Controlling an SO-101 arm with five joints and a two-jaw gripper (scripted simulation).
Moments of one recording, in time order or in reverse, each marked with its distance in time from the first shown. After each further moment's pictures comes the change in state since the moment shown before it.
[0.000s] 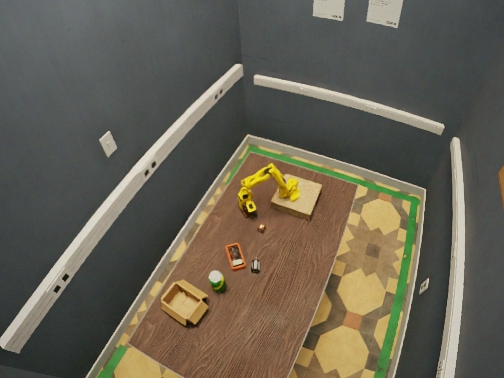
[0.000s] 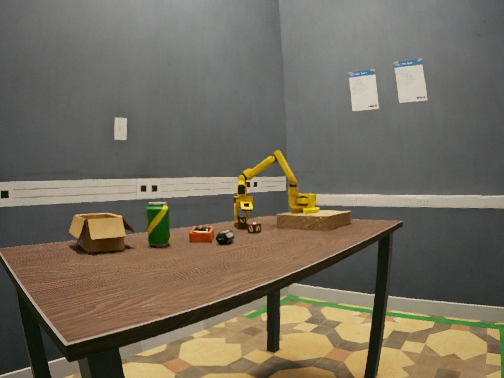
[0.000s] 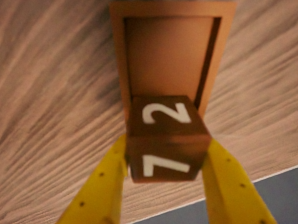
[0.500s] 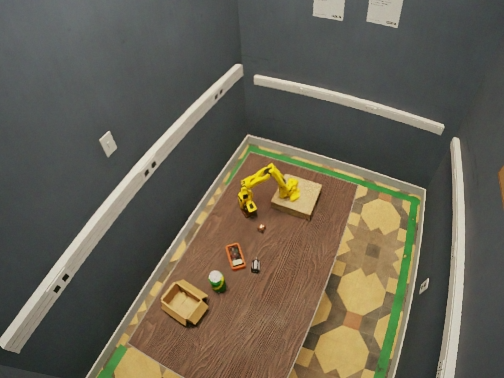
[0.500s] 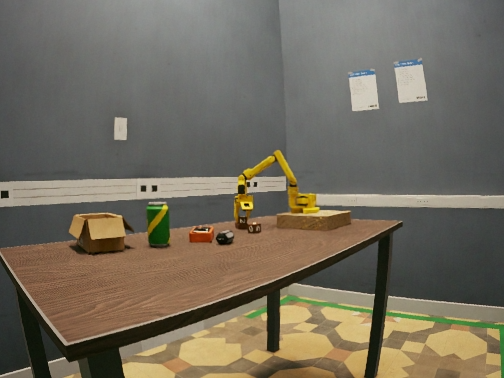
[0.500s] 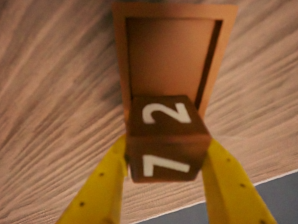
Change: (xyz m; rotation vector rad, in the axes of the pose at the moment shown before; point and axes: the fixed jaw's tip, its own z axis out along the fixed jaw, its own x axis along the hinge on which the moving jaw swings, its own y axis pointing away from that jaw) arm -0.001 0.002 0.000 -0.015 -0.005 0.000
